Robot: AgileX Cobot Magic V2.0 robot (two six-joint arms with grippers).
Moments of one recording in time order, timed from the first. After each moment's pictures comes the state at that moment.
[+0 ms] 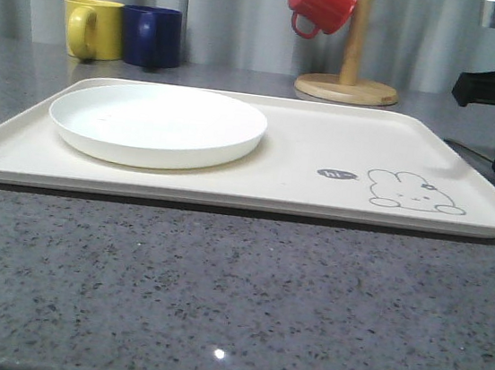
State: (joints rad) left arm -0.06 0.51 -0.54 -0.40 0.27 0.30; right arm 0.12 1.66 -1.19 0.00 0.75 0.10
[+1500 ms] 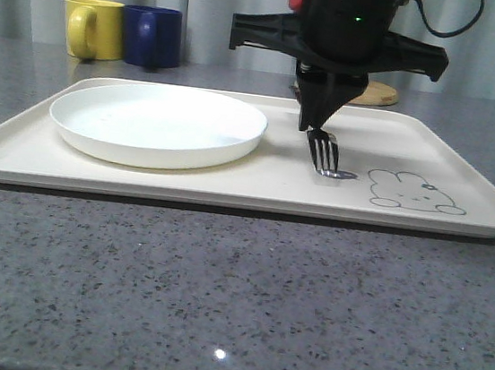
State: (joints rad) left arm -0.06 0.51 -0.54 -0.40 0.27 0.30; right arm 0.63 1.82 -1.47 -0.30 0.79 0.80
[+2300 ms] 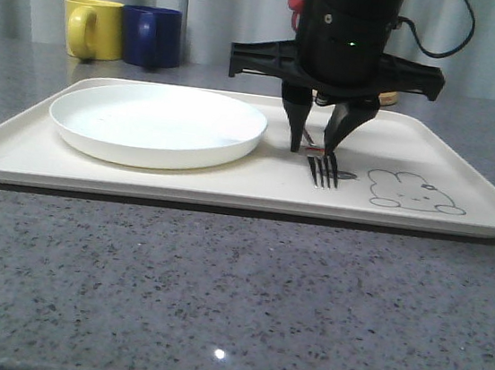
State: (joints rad) left arm -0.06 0.51 -0.54 -0.40 0.27 0.30; right arm 0.63 1.86 -1.47 -0.30 0.82 0.80
